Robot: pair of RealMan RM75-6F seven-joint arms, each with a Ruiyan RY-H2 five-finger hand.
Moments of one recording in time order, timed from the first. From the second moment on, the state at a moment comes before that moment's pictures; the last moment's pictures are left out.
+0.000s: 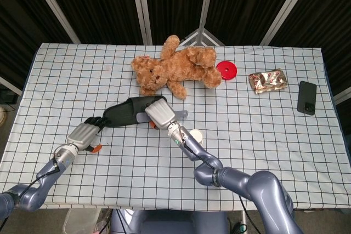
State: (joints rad) left arm -0.63 -1.40 -0.02 -1.35 1.23 0.75 0.10; right arm 1.19 -2.03 0.30 -0.78 -1.23 0.76 -0.20
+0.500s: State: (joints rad) left arm -0.63 -1.38 -0.02 -1.38 1.22 0.77 0.12; right arm 1.17 -2.01 0.29 -0.72 -1.24 0.76 -0.18
